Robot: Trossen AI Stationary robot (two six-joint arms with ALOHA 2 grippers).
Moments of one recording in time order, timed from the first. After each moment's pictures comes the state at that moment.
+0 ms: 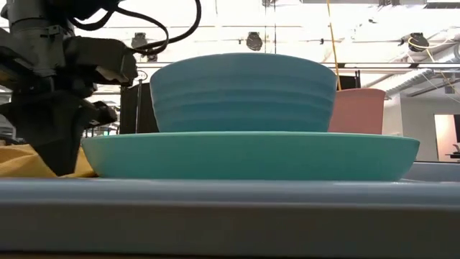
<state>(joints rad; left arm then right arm) -0.44 1.62 0.81 -0.38 0.01 -0.47 1.14 1.45 0.74 0.66 1.10 -0.15</state>
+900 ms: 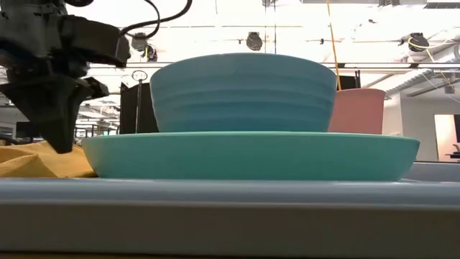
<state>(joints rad) -0.48 1.58 0.91 -0.68 -0.12 -0.56 1.13 1.45 0.74 0.65 1.09 -0.13</state>
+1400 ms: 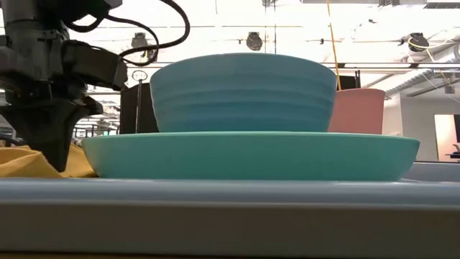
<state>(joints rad) -0.44 1.59 0.83 -0.60 -0.08 -0.58 1.13 1.45 0.74 0.65 1.09 -0.13</state>
